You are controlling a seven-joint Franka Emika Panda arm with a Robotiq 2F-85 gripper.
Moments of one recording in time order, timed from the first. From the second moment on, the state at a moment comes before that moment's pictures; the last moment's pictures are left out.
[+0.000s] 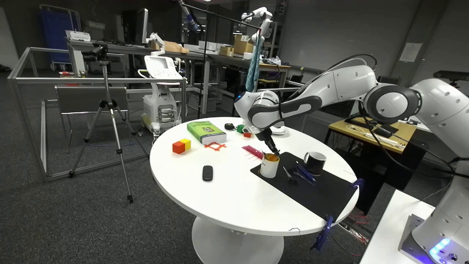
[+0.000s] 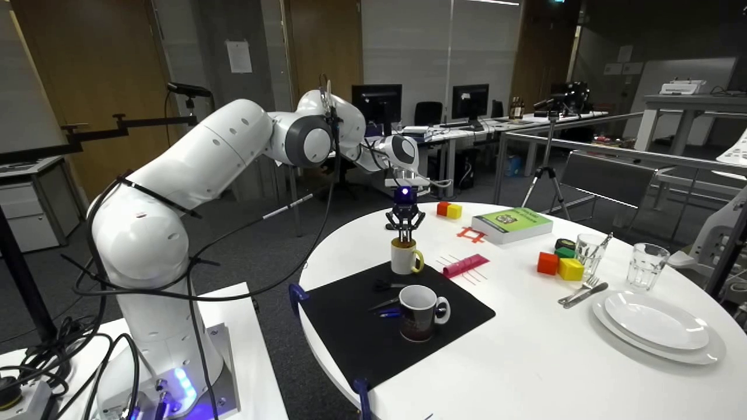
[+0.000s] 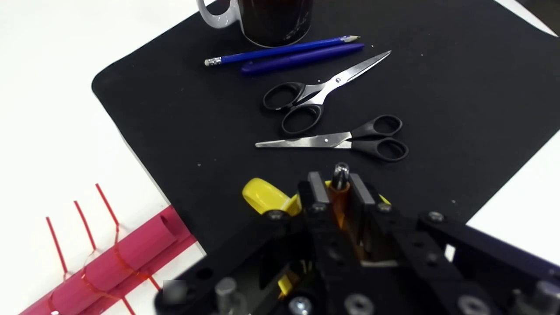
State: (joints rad) arm 0.30 1.00 0.07 -1.03 -0.45 1.44 -0.48
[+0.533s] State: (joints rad) arm 0.31 0.94 0.08 -1.01 -0.44 1.42 -0.48
